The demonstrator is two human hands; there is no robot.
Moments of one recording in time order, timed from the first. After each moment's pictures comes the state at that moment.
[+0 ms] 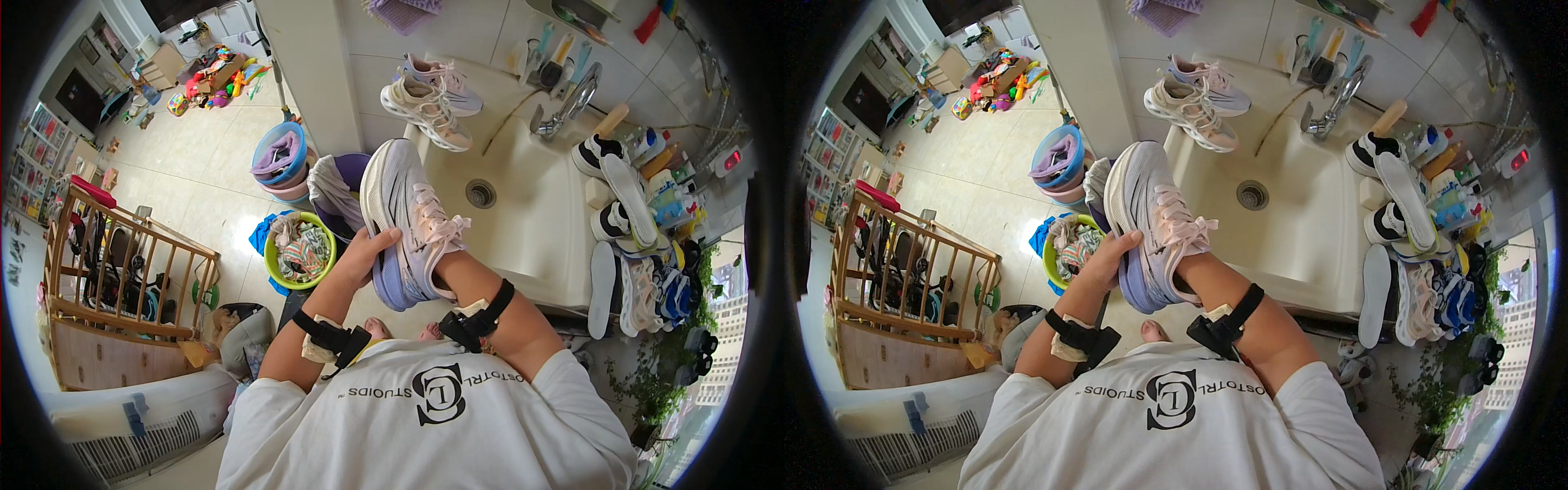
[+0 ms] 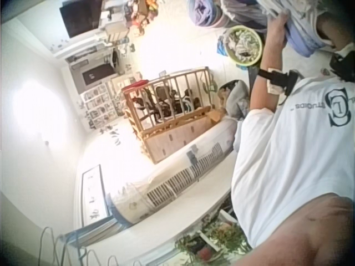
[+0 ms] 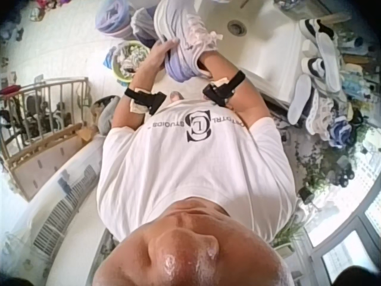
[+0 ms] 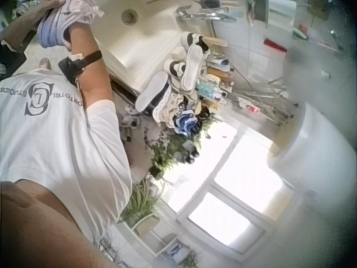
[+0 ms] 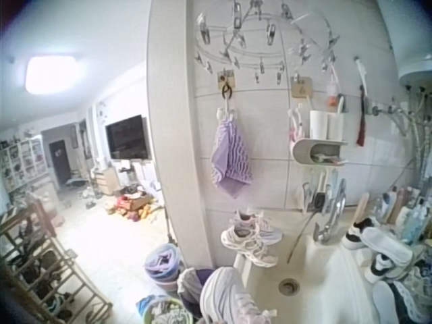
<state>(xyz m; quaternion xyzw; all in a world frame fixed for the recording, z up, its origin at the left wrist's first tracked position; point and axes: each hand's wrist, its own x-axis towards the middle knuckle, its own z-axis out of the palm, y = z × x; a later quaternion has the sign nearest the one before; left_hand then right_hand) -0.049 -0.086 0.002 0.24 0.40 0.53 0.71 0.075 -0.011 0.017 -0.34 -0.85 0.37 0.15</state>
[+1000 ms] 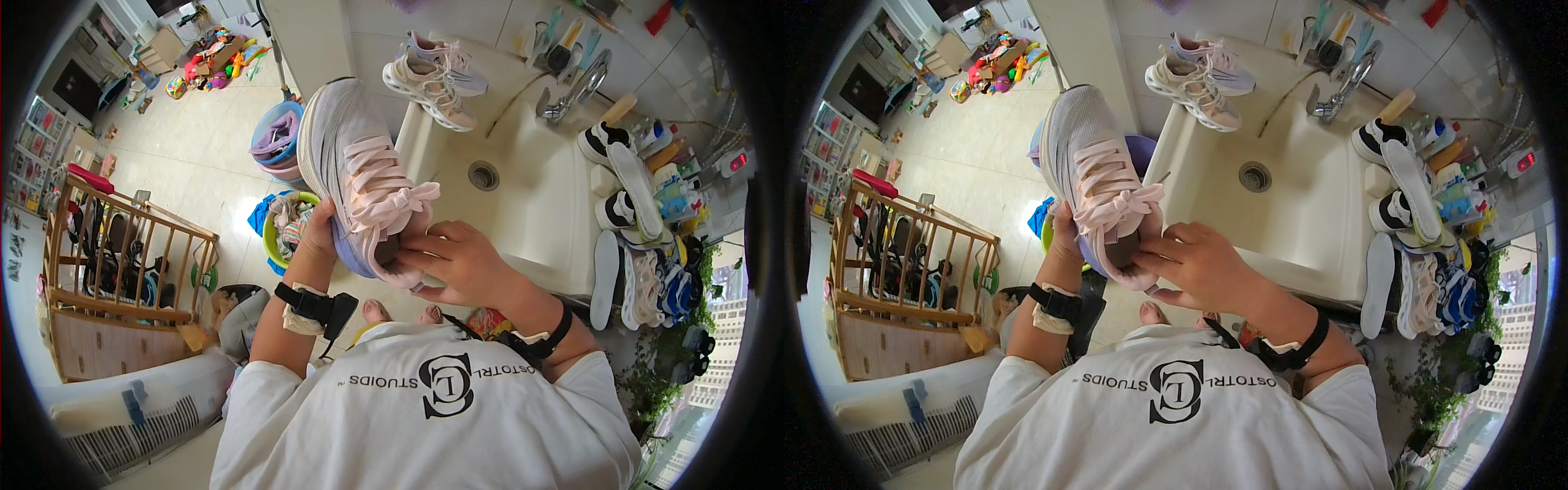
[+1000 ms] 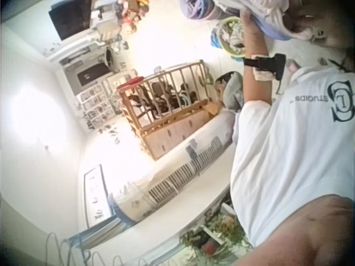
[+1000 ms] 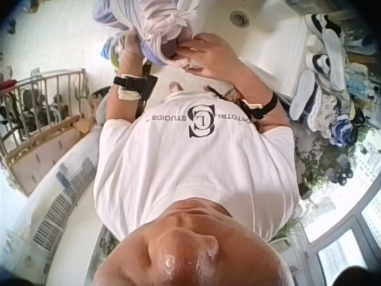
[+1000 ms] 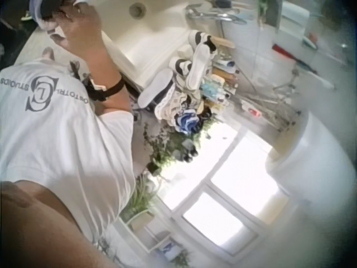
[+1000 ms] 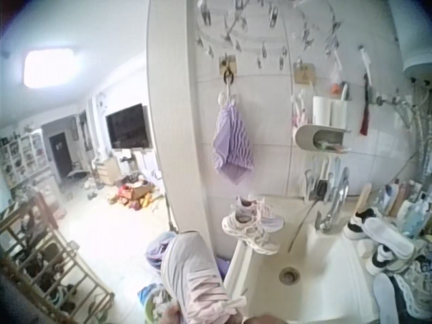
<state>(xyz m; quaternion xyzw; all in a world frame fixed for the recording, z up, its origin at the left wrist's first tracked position) -0.091 -0.083 -0.008 0.26 0.17 0.63 0.72 0.141 -0.068 0.071 -0.12 -0.95 0.13 0.27</state>
